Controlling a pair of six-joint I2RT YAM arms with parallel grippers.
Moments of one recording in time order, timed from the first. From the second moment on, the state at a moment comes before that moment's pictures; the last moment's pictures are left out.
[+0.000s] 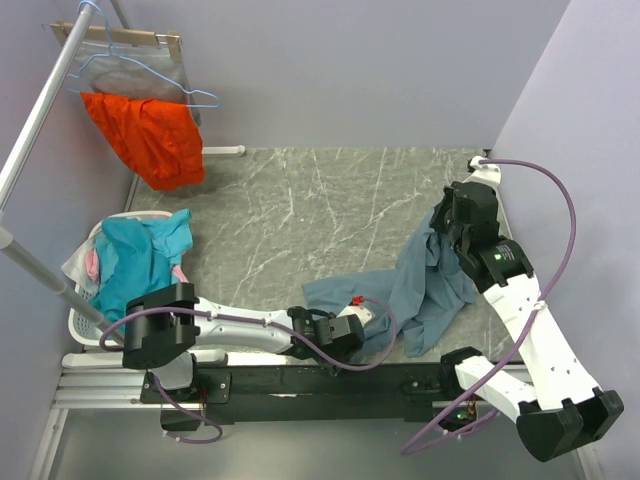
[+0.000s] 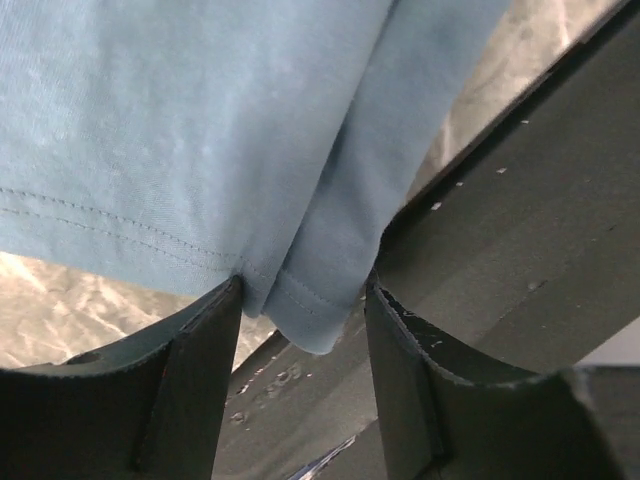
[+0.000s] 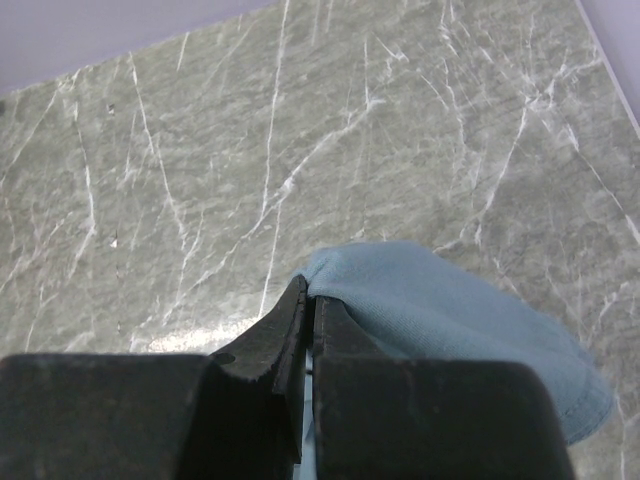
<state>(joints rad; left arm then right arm) -1.40 1.64 0.95 -0.42 -0.16 -0.59 0.29 0.96 1.07 -0.55 0.36 0.38</state>
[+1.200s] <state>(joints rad) -1.20 1.06 1.38 -0.85 -0.95 -0.63 0.27 0.72 1.18 -0.68 0.35 0.38</state>
